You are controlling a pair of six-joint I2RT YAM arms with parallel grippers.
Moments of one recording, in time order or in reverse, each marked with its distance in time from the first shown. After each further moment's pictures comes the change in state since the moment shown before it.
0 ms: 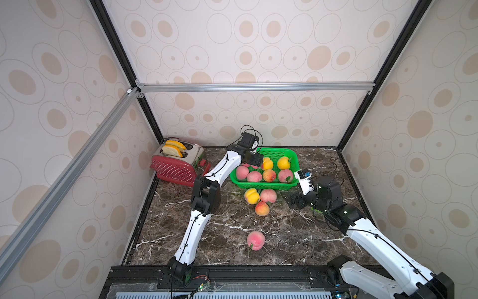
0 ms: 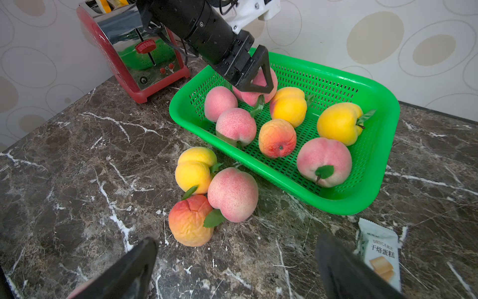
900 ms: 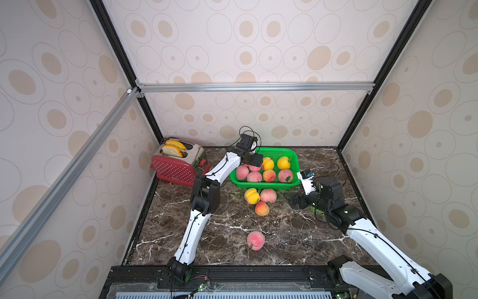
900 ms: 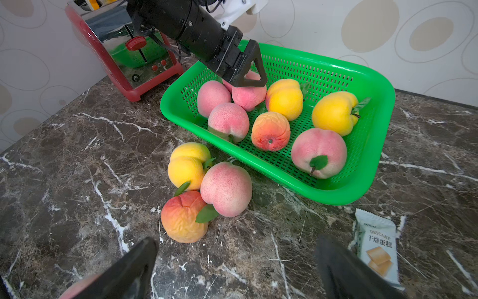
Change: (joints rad) left arm 0.009 0.000 -0.061 0.083 0.000 -0.009; right arm -0.056 -0.006 -0.026 0.008 -0.038 0.001
